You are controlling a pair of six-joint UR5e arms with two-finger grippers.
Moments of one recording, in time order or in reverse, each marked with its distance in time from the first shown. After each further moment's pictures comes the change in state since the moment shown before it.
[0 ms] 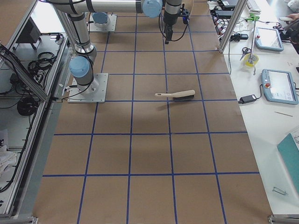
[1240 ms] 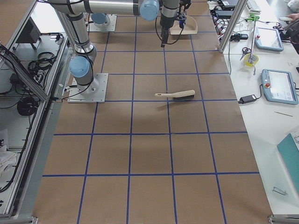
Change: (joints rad) left arm -0.051 -0.111 -0.041 -0.110 -0.153 -0.503; right arm 0.003 -0.028 0.063 -0.008 -0.046 0.045
